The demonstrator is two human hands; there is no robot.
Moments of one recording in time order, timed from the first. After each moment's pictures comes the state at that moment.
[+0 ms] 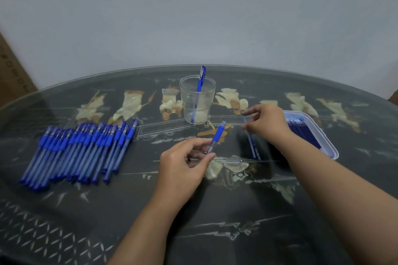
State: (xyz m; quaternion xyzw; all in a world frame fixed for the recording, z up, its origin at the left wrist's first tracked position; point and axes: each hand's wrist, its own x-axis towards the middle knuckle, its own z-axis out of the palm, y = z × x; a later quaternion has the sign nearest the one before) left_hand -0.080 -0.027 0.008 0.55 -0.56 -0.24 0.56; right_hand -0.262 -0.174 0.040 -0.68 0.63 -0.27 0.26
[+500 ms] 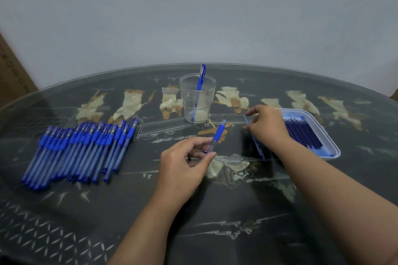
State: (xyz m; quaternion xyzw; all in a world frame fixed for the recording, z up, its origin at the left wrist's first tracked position) left_hand -0.080 -0.028 0.007 0.55 -0.56 -0.24 0.56; right_hand -0.264 -0.184 0.015 -0.70 0.64 -0.26 0.18
